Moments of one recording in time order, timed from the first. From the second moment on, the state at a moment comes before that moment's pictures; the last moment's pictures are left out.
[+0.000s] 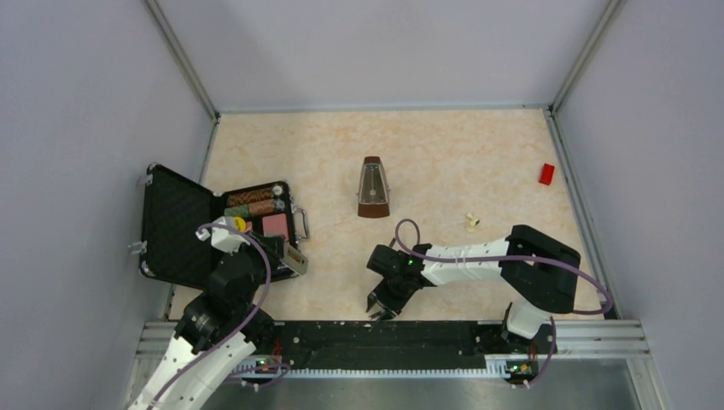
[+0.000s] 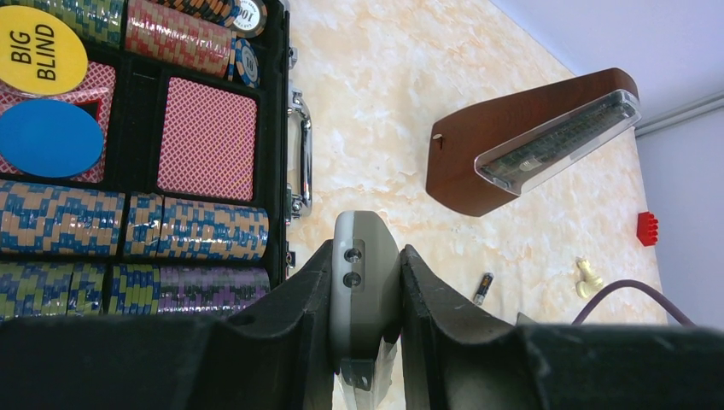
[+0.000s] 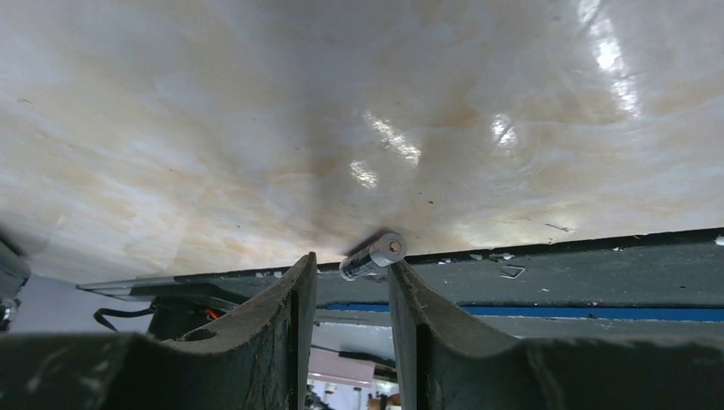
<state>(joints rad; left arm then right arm) -0.59 0.17 0.49 -0.64 -0.49 -0.81 1.18 1.67 0.86 -0.49 -0.19 1.88</state>
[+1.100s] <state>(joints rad) -0.59 0.18 0.49 -0.61 -0.43 -0.79 1.18 1.58 0.77 -0.46 -0.08 1.92</state>
